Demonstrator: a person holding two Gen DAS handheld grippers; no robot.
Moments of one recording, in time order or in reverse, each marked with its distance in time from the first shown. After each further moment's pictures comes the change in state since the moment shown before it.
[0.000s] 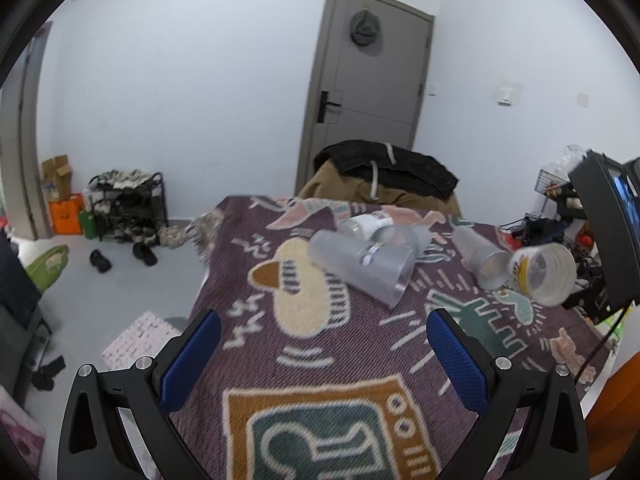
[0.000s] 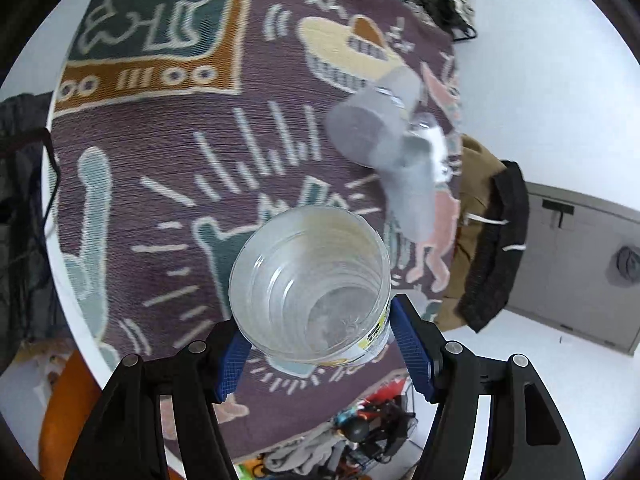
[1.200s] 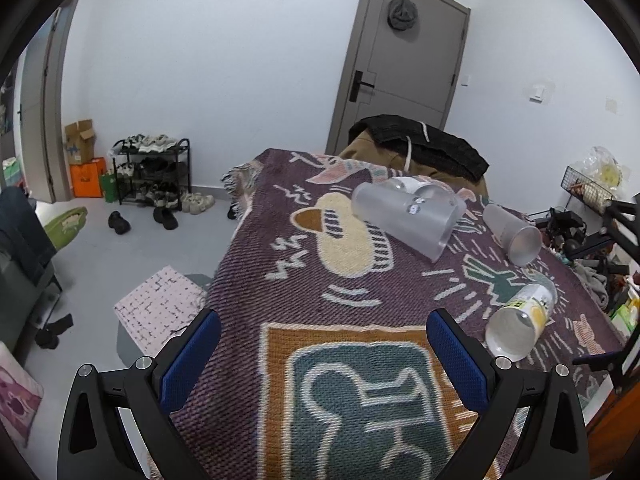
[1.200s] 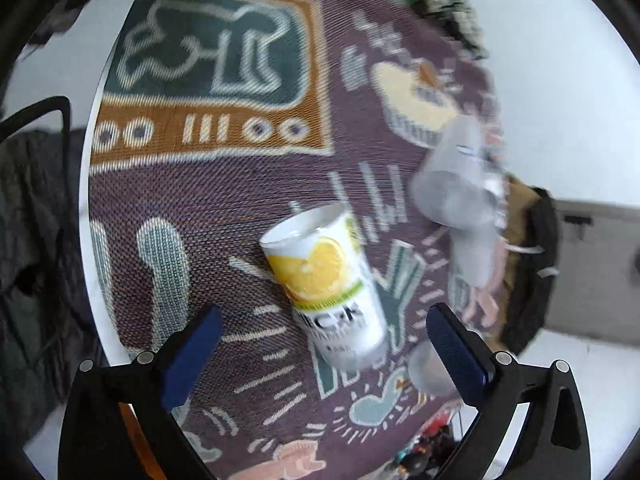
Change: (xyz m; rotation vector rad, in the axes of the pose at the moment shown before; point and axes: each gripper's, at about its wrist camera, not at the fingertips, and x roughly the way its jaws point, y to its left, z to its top) left arm 0.003 0.031 -0.044 -0.064 0.058 0.046; right arm -0.013 0.072 0.028 0.145 -0.151 -0.005
